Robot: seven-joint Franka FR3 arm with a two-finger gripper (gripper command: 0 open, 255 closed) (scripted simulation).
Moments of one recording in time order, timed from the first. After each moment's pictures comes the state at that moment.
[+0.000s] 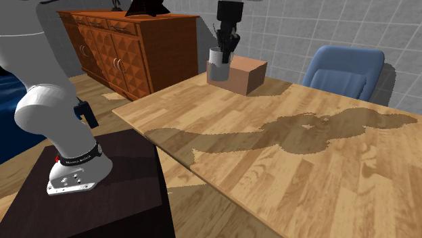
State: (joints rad) arm 0.08 0.06 -0.20 -1.58 0.02 1.58 -0.10
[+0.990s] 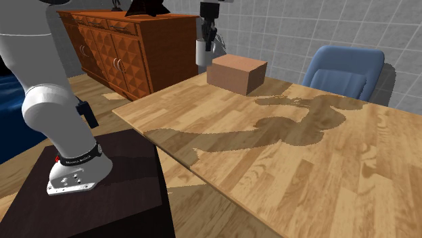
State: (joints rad) arm 0.26 0.13 -0.04 -1.51 0.03 1.58 0.25
